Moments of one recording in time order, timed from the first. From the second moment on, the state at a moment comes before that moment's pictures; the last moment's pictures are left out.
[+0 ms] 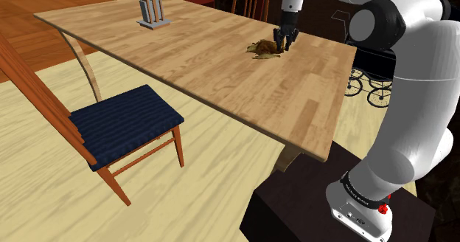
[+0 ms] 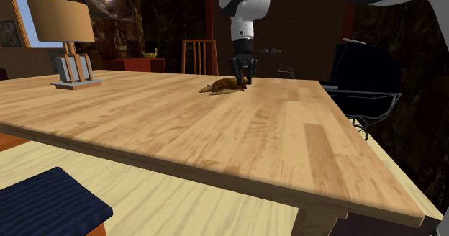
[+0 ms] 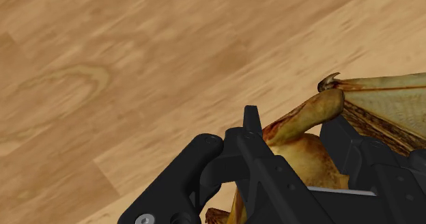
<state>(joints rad) -0.22 0.47 -0.26 -1.28 0.15 1.53 -0.17</state>
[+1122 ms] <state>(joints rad) -0.23 0.48 -0.26 -1.14 0.16 1.41 -0.16</state>
